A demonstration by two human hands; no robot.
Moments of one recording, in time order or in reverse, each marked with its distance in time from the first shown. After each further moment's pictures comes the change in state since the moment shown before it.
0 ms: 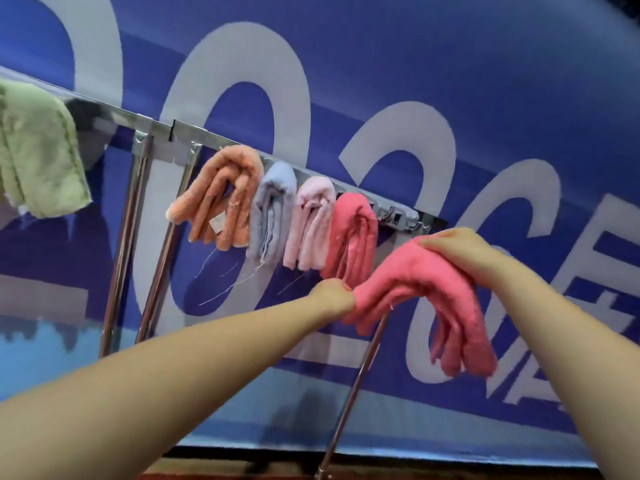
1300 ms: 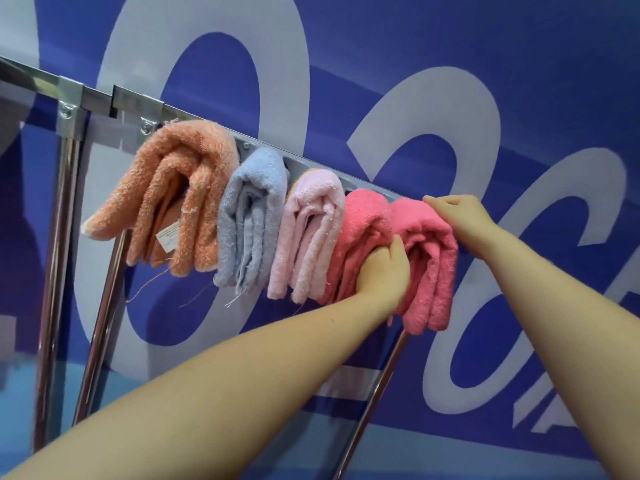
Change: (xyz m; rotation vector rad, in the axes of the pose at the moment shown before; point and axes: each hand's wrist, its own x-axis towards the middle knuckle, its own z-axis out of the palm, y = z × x) left_hand 0.121 0.057 0.014 -0.560 0.299 0.103; right_hand 0.167 0.018 0.037 0.068 0.138 -0.068
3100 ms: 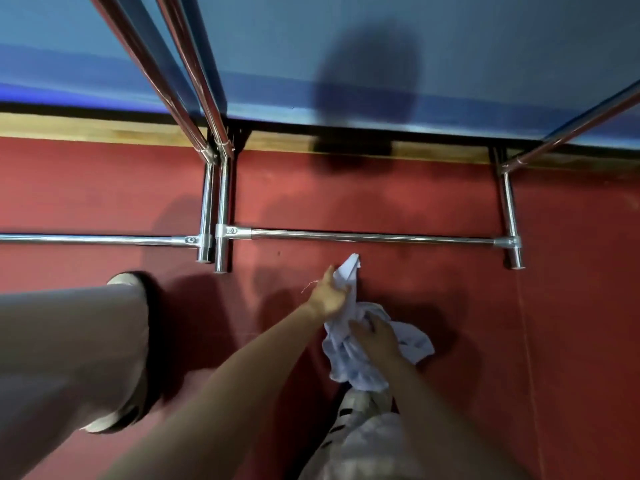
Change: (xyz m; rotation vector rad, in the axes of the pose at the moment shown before) left_hand -0.339 -0.645 -0.218 0.359 -0.327 -1.286; right_hand -0.615 0.281 0.534 -0.003 -1.001 1.082
